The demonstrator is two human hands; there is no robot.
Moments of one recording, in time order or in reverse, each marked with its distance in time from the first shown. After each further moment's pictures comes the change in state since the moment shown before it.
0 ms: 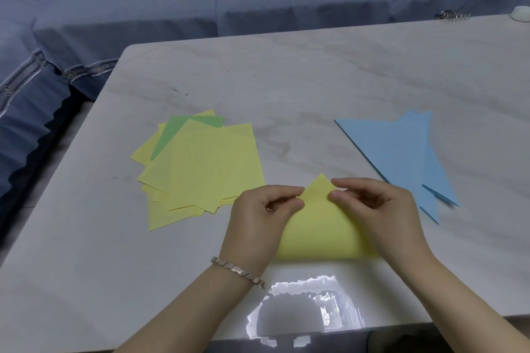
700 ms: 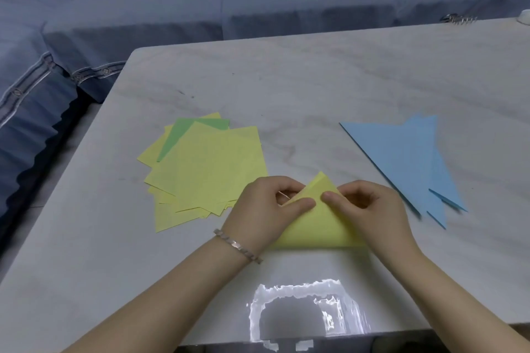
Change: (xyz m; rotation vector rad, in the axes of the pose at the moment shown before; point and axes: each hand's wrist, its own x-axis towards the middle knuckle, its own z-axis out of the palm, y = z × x) left_hand 0.024 -0.002 -0.009 0.245 -0.210 0.012; right_hand 0.011 0.018 0.012 -0.072 -0.001 0.035
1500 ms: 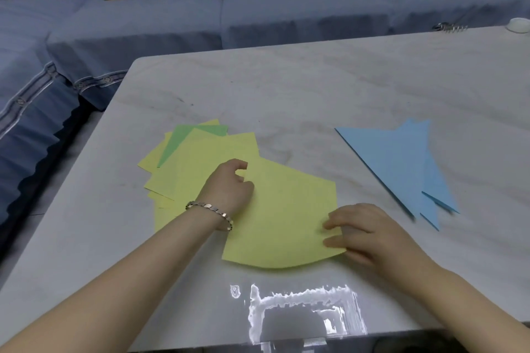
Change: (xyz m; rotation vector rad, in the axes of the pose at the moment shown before) left_hand 0.033 -0.024 -0.038 0.198 0.159 -0.320; right_hand -0.003 0.051 -0.033 -0.559 -0.394 -0.876
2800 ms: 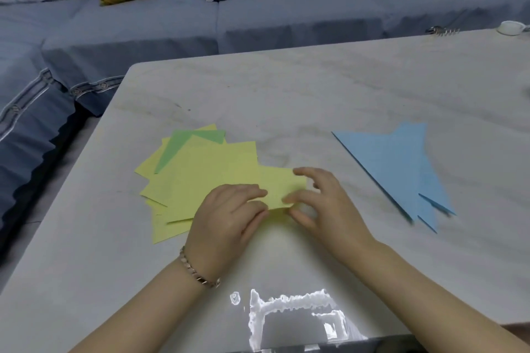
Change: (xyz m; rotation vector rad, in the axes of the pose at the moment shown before) left_hand -0.029 -0.040 0.008 0.424 0.407 1.110; right_hand 0.070 -0.022 0.024 0.009 0.218 0.279
